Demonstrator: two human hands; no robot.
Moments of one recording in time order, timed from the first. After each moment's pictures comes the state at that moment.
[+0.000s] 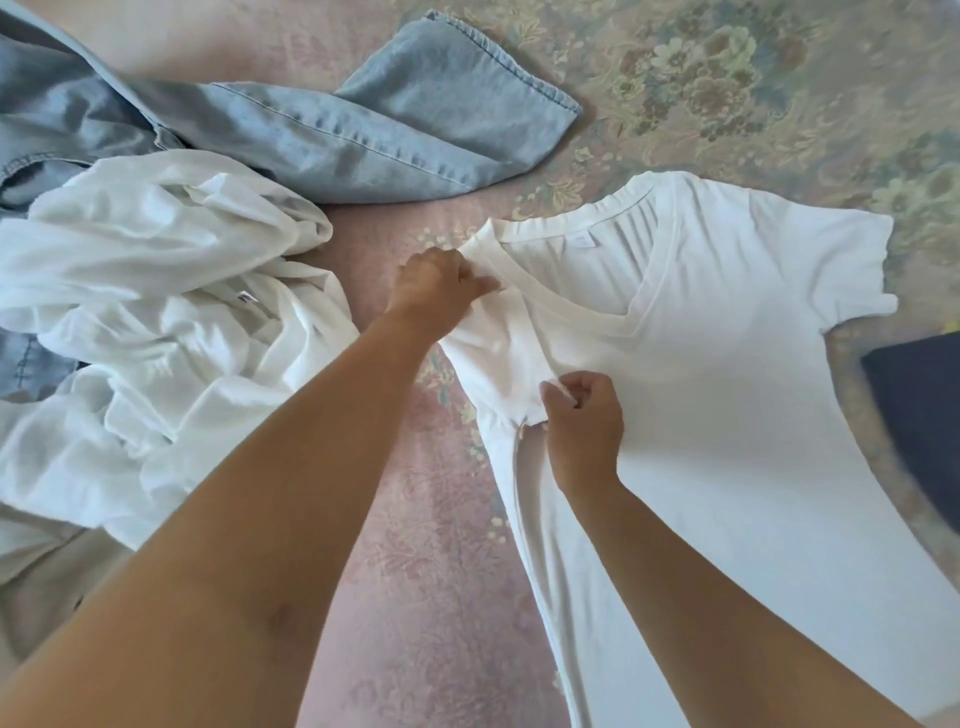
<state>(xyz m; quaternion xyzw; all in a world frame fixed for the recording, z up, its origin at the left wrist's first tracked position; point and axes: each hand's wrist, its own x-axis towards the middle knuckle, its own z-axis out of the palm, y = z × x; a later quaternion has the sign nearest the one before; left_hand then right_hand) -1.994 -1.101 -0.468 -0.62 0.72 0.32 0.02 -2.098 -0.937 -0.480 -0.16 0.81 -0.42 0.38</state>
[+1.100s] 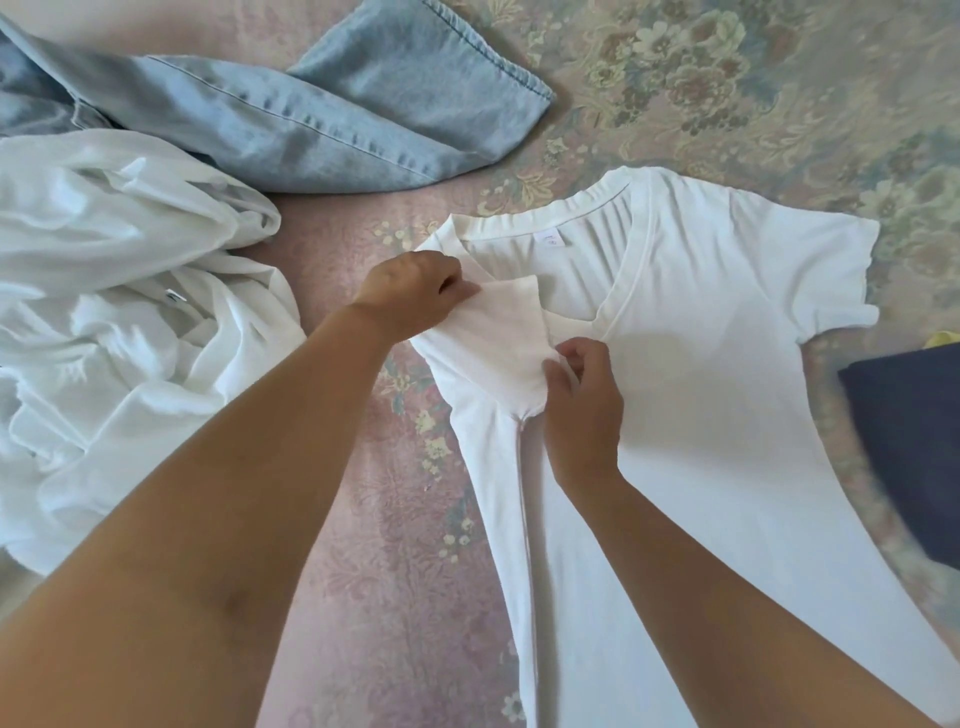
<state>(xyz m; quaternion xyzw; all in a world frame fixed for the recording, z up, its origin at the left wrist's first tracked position) -2.012 -1.104 -0.483 -0.52 0.82 0.23 0.06 -2.142 -0.949 -0.484 -0.31 0.80 -0.40 0.32</state>
